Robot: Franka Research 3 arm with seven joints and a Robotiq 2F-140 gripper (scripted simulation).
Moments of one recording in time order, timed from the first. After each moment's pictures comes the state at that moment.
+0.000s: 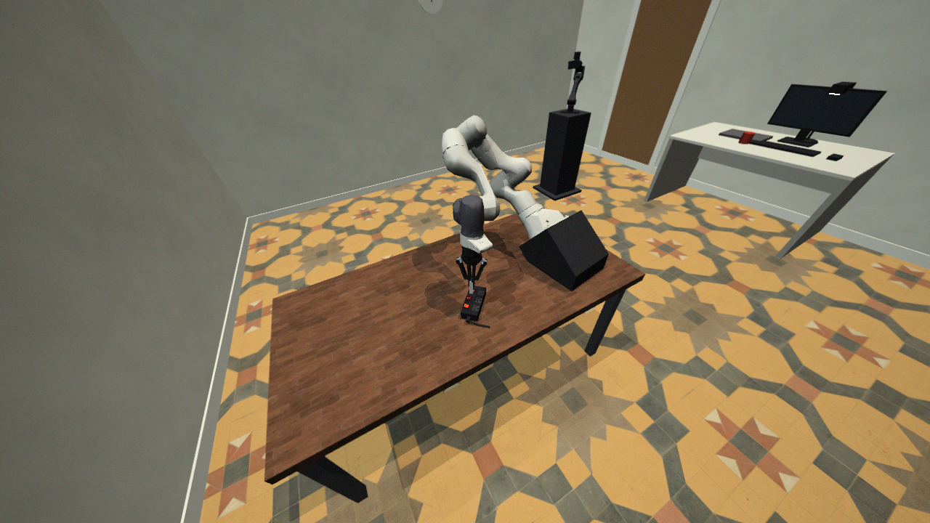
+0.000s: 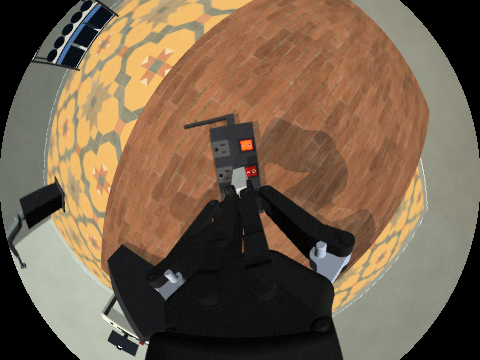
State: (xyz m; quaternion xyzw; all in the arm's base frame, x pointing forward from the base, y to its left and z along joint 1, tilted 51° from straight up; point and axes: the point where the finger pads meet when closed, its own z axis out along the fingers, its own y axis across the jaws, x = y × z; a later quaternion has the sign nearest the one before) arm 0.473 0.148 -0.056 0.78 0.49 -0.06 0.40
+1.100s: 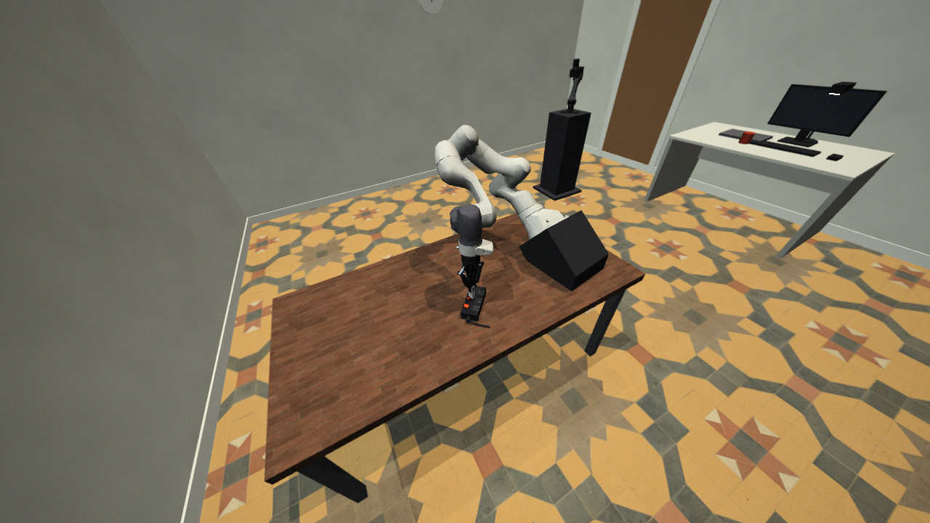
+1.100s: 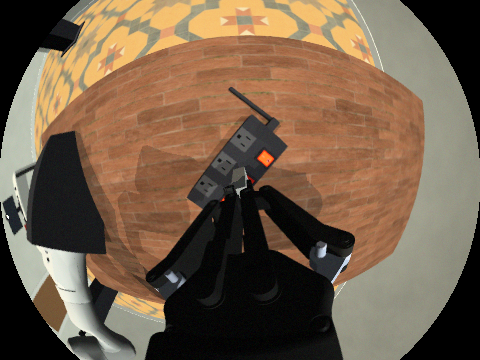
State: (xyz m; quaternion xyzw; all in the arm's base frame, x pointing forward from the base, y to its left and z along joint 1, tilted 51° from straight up) arm 0.480 0.124 -0.077 0.52 0.75 -0.24 0.33
